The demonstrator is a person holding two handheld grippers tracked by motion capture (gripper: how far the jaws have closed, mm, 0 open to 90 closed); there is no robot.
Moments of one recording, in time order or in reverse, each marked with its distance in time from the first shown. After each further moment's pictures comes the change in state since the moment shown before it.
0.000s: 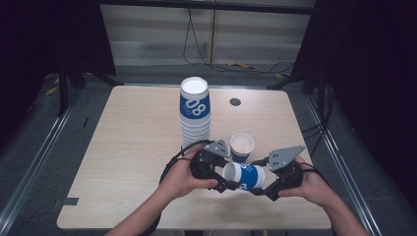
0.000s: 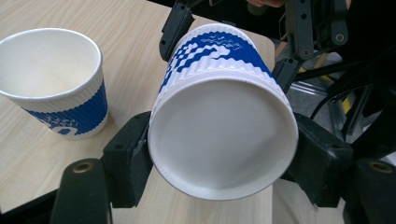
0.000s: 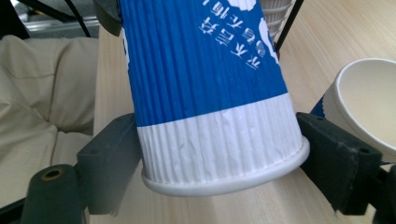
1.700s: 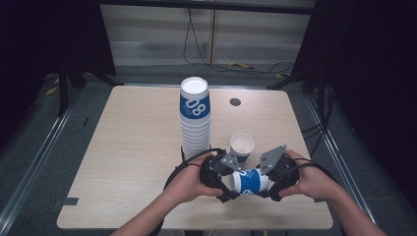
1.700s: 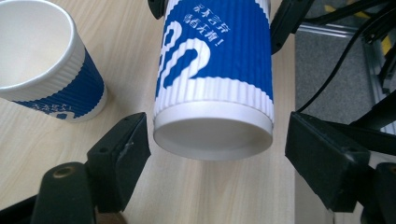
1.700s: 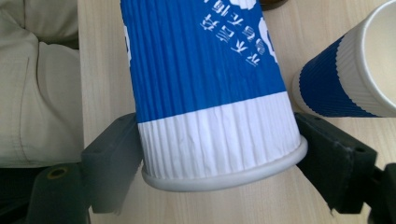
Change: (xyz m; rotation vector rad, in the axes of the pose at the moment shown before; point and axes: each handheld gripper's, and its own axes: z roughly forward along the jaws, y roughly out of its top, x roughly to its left) left arm -0.014 0.003 0.023 0.196 0.070 0.121; right arm 0.002 0.021 0.001 0.387 -0.009 -0.109
